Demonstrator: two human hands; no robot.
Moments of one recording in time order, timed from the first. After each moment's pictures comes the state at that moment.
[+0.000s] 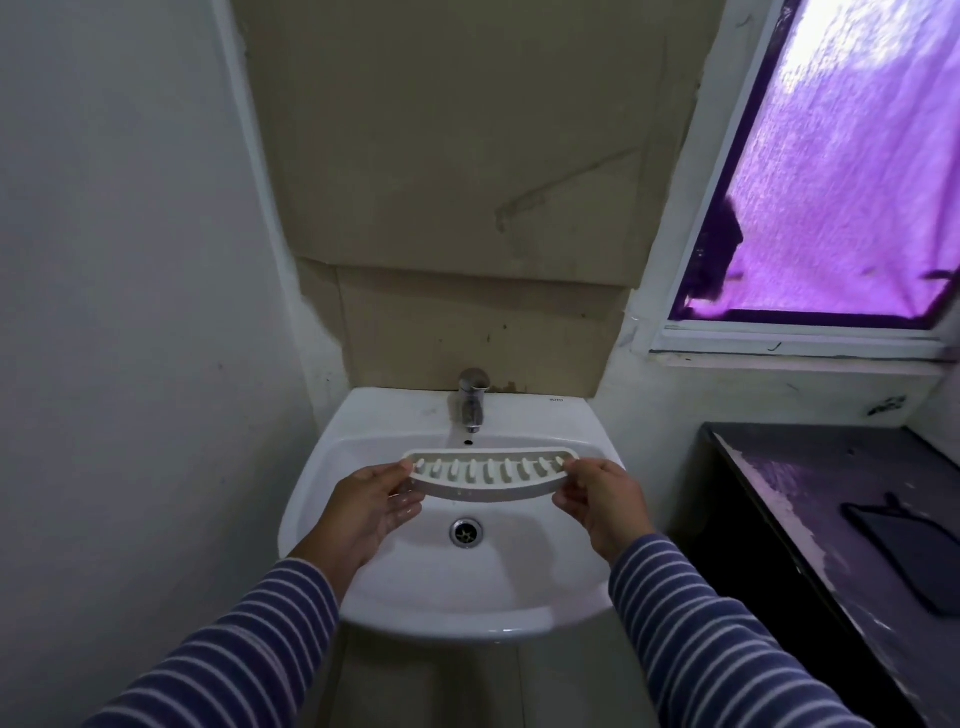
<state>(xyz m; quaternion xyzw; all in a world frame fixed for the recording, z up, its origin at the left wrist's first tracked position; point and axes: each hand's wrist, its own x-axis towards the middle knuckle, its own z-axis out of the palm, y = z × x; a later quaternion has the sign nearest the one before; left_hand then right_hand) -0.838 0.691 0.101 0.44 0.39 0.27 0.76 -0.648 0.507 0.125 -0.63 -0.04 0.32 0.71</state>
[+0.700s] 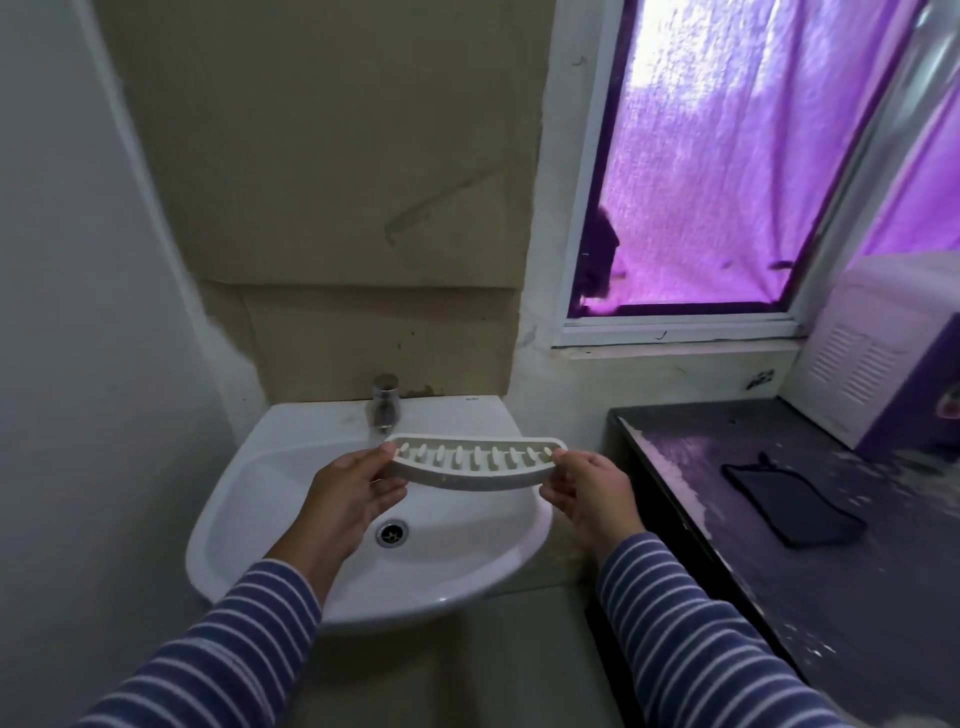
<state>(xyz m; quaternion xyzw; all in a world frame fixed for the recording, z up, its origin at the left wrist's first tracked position) -0.789 0.603 0.140 0.47 0.34 0.28 0.76 -0.627 0.396 0.144 -0.60 -0.05 0.25 0.76</state>
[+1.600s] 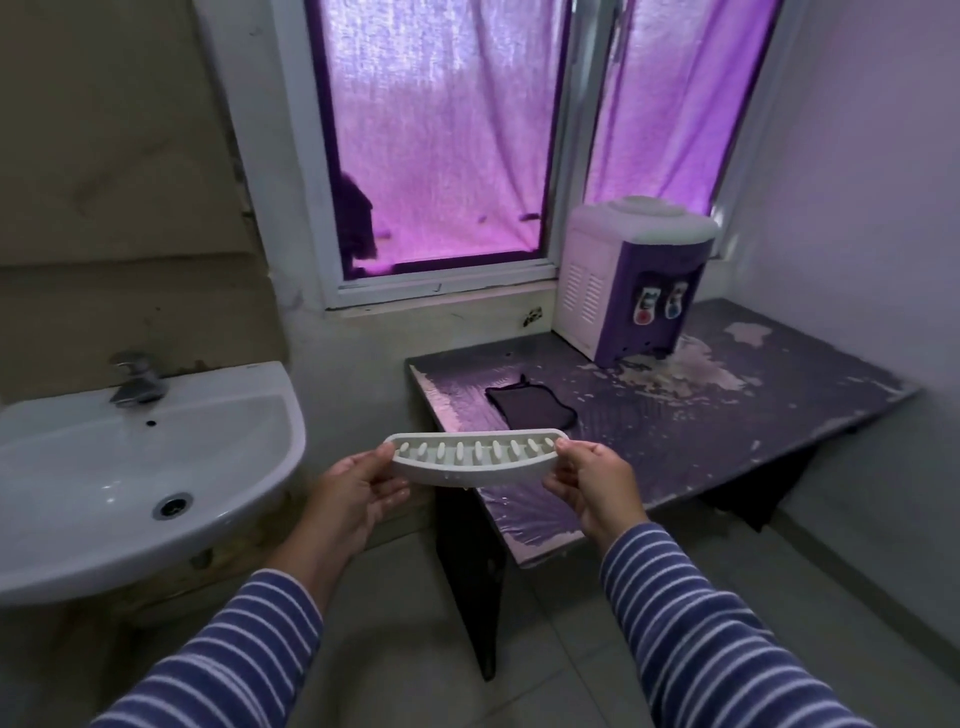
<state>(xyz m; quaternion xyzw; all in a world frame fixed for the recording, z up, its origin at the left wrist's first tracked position) -0.686 0.244 0.146 0.48 0.28 0.17 0.81 -0.568 0.024 0.140 -0.60 0.06 0.14 0.79</state>
